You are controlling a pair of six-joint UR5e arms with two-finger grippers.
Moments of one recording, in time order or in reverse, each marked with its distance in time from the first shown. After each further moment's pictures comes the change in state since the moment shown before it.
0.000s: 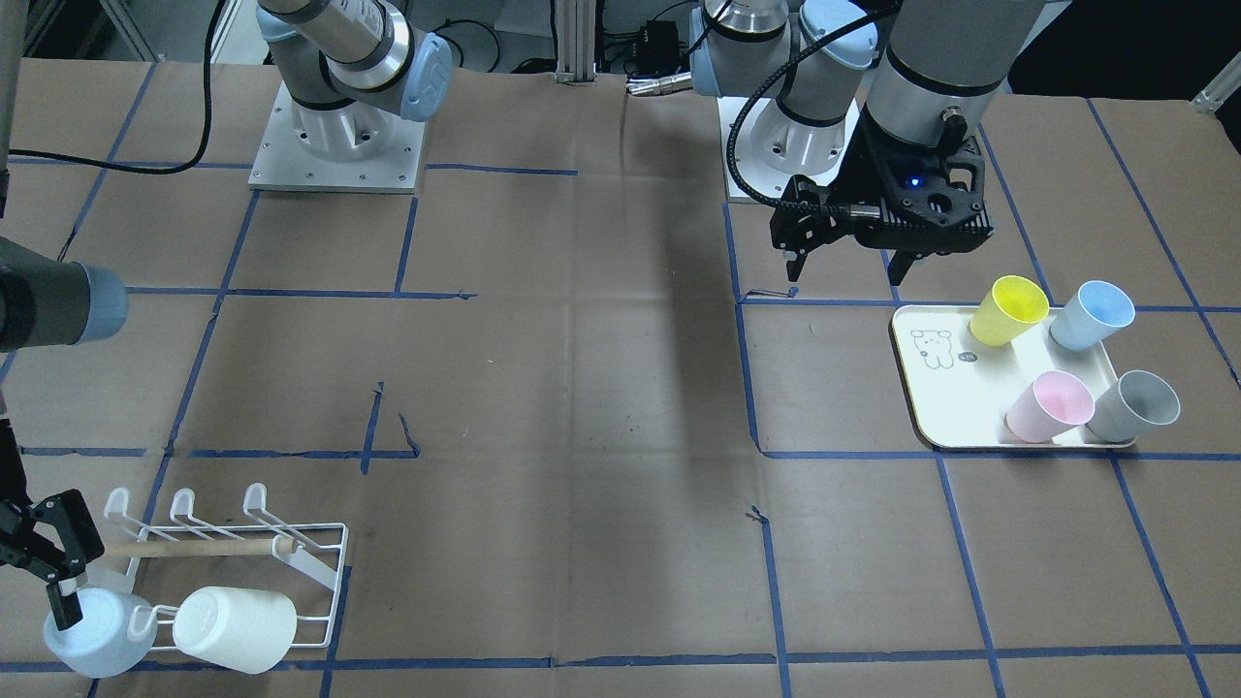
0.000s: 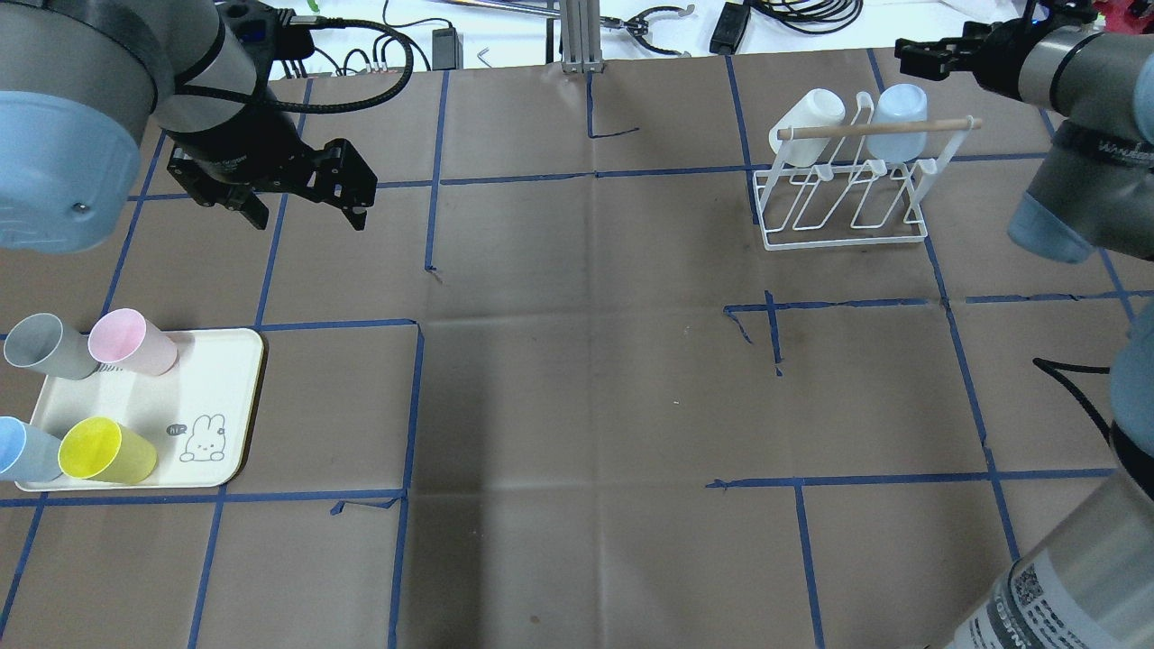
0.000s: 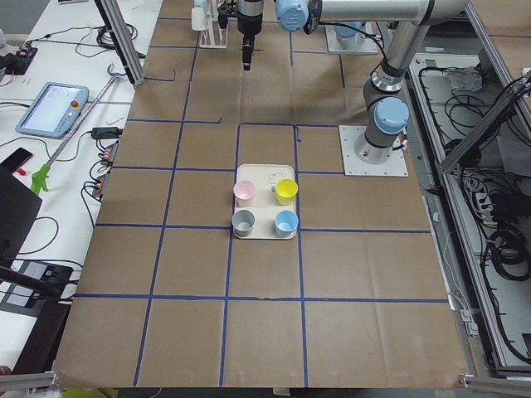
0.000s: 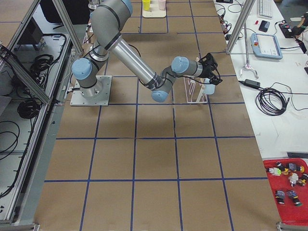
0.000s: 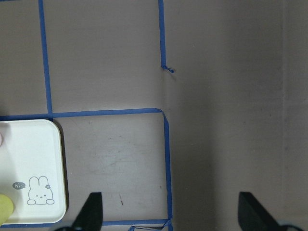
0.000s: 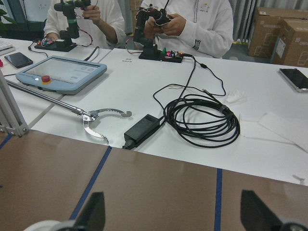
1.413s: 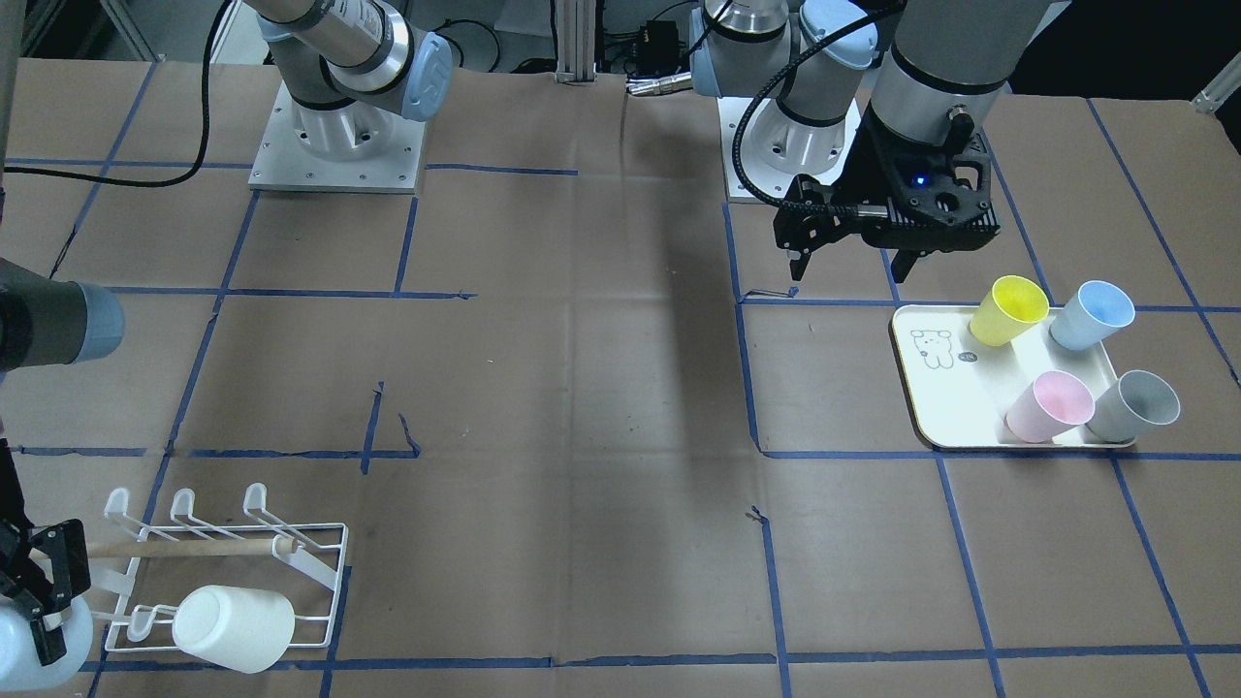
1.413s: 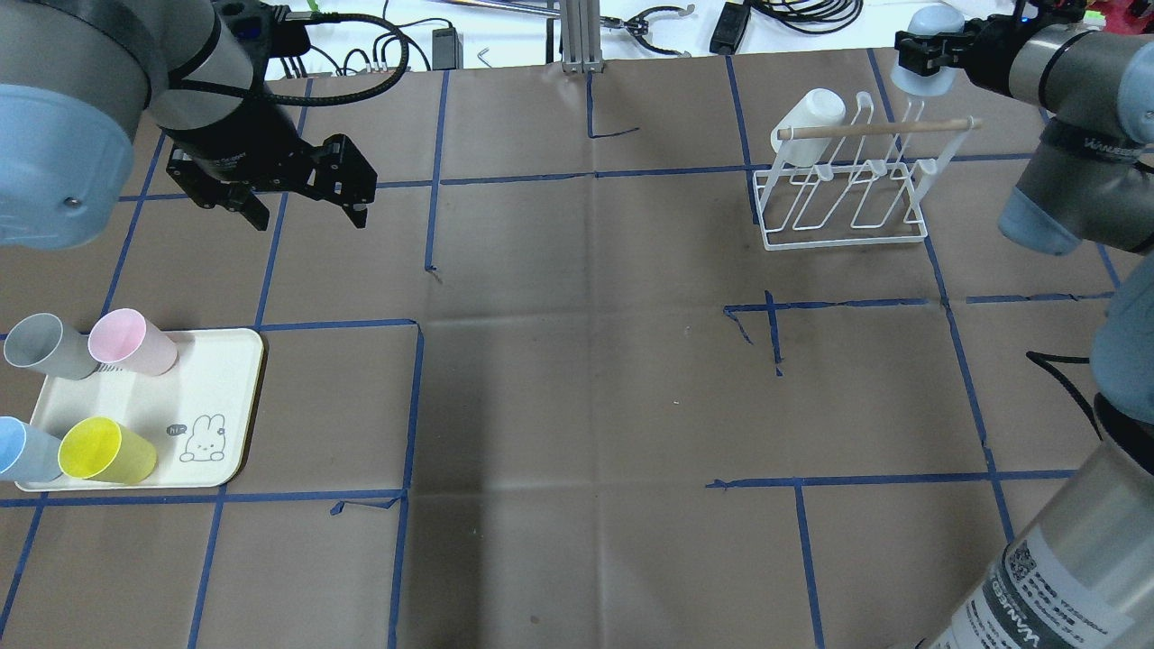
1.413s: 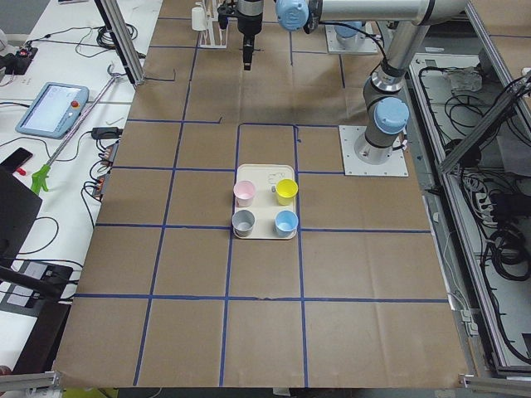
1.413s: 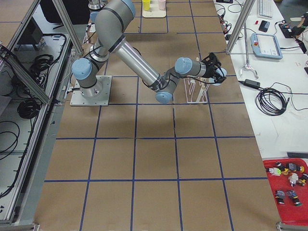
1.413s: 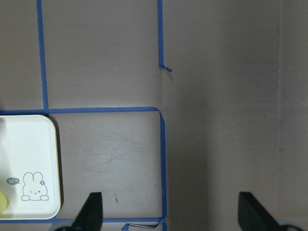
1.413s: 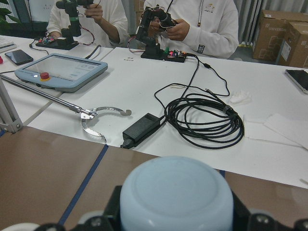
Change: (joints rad) left arm 0.005 0.000 0.005 -0.011 0.004 -0.014; right arm 0.000 0.093 -0.024 -0.072 0.021 -0.011
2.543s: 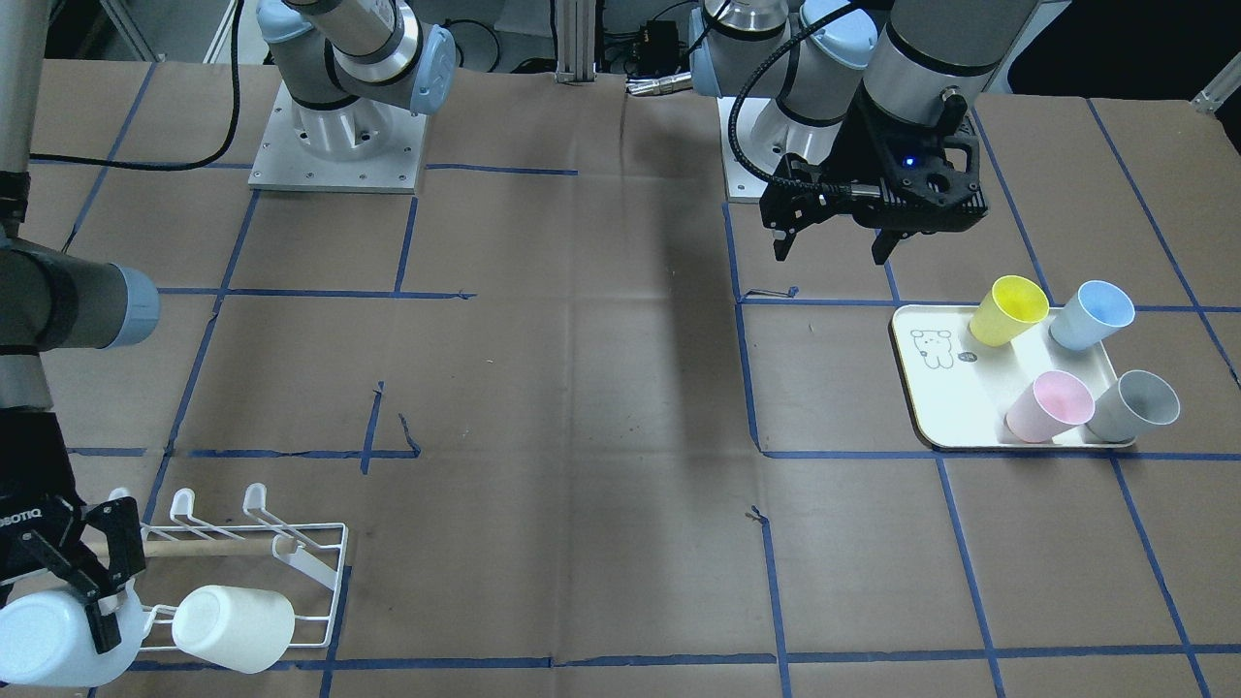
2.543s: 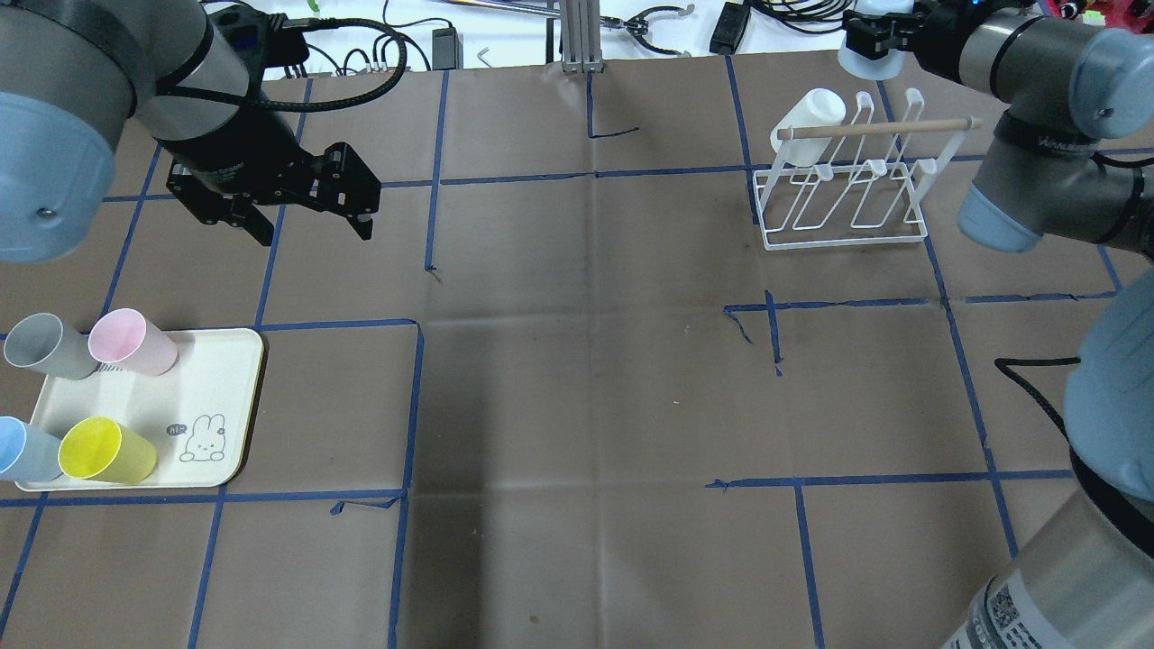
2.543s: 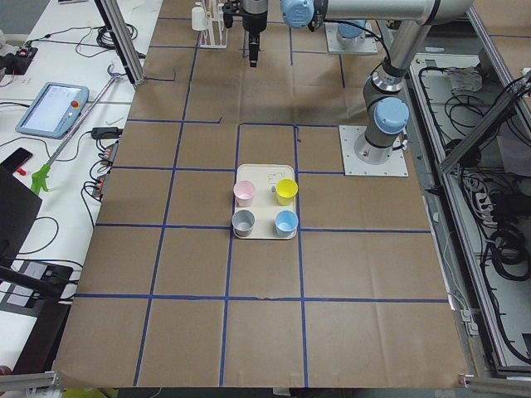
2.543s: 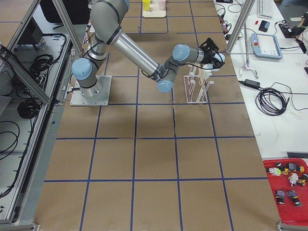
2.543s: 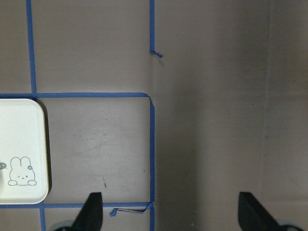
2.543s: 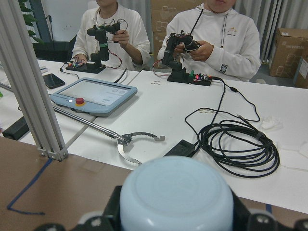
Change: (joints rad) left arm 0.000 0.025 -0.011 -0.038 -0.055 -0.032; right arm 0.081 -0.049 -0.014 -0.010 -0.013 0.035
